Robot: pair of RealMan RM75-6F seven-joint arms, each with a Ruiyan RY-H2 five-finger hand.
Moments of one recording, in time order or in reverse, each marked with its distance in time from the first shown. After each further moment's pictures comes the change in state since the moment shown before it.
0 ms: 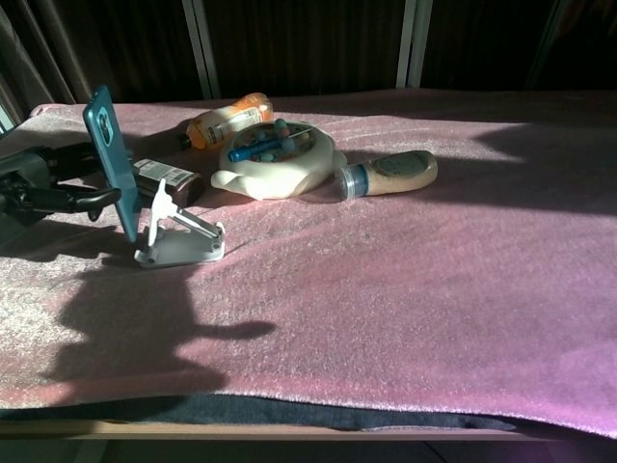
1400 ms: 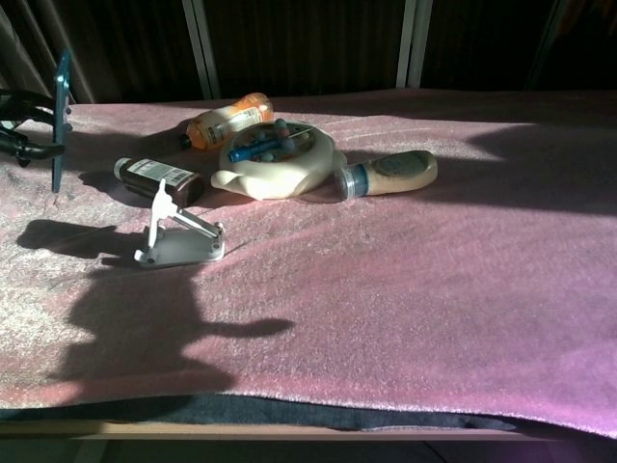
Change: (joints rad) left arm -0.059 0.177 -0.136 -0.059 -0.331 -0.116 0.458; right arm -0.003 -0.029 0.015 -0.023 0.030 -0.010 -0.090
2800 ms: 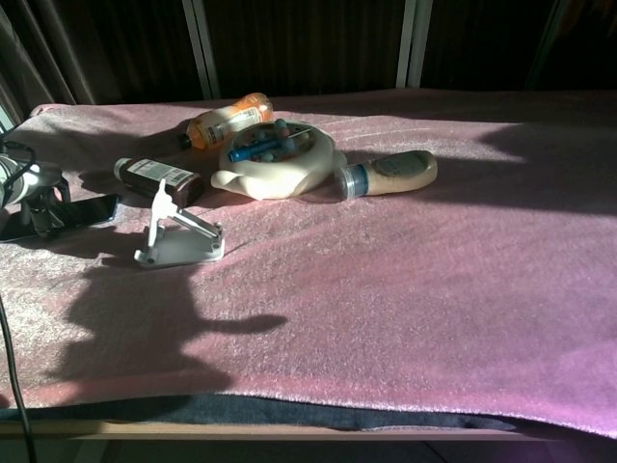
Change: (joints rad) left arm -0.467 -0.349 0.158 0.593 -1.182 -0.107 1.597; right arm 0.000 0.003 0.007 0.009 0.009 0.007 0.020
